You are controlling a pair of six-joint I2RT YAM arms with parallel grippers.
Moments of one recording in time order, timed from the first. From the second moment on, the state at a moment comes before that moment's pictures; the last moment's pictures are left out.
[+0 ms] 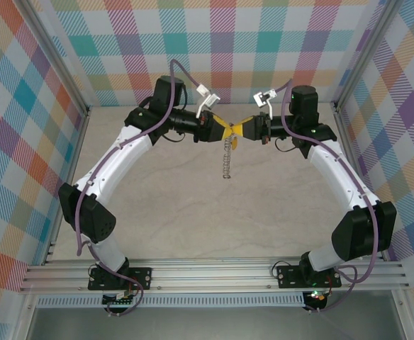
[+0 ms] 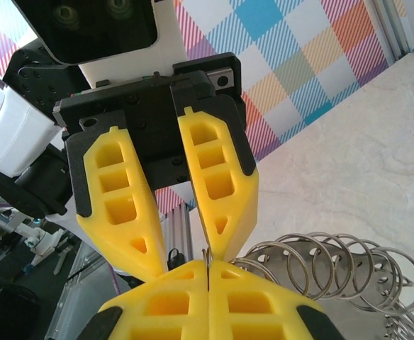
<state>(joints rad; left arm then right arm) -0.51 1.74 1.83 -0.63 1.01 -0.01 0.25 1.49 1.40 -0.29 -1.26 0.25</state>
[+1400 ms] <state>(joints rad) -0.53 1.56 1.60 -0.18 1.02 -0.27 0.23 1.19 1.04 0.09 -1.06 0.47</state>
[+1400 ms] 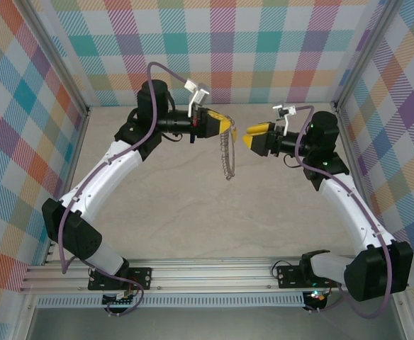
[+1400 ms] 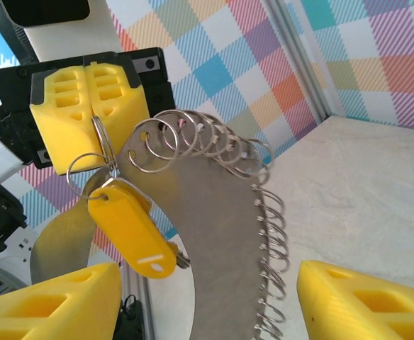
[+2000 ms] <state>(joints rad) -0.56 1.57 1.62 -0.20 1.06 -0.27 0.31 1.20 1.11 0.08 -1.12 0.41</state>
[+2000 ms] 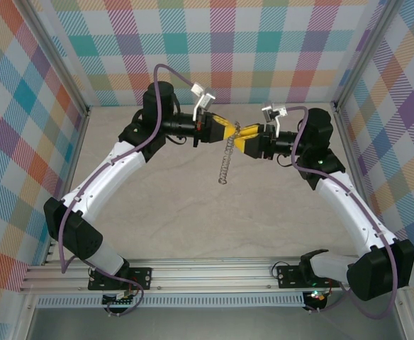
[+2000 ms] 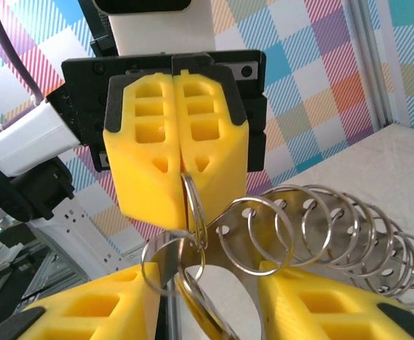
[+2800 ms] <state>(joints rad) -0.57 1.56 1.60 -0.15 0.99 -0.30 0.32 1.17 1.06 0.05 -1.13 0.40</state>
